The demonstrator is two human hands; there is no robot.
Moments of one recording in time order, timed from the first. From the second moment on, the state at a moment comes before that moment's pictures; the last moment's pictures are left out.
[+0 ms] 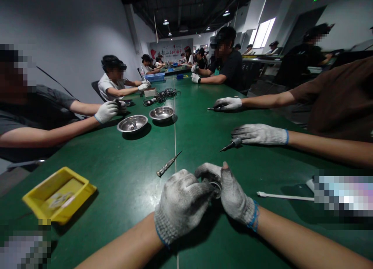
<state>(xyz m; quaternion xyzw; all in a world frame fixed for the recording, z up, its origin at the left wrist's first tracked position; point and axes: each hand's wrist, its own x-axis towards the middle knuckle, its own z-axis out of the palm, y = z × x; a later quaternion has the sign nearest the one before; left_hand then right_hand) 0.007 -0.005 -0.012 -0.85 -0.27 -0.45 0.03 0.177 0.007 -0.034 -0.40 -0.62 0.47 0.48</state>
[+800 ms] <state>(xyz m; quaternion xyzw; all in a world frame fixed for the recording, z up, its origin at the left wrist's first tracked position) 0.017 -0.011 -0.009 -0.82 -0.31 -0.49 0.02 0.177 0.008 -0.037 -0.38 -0.64 0.44 0.50</state>
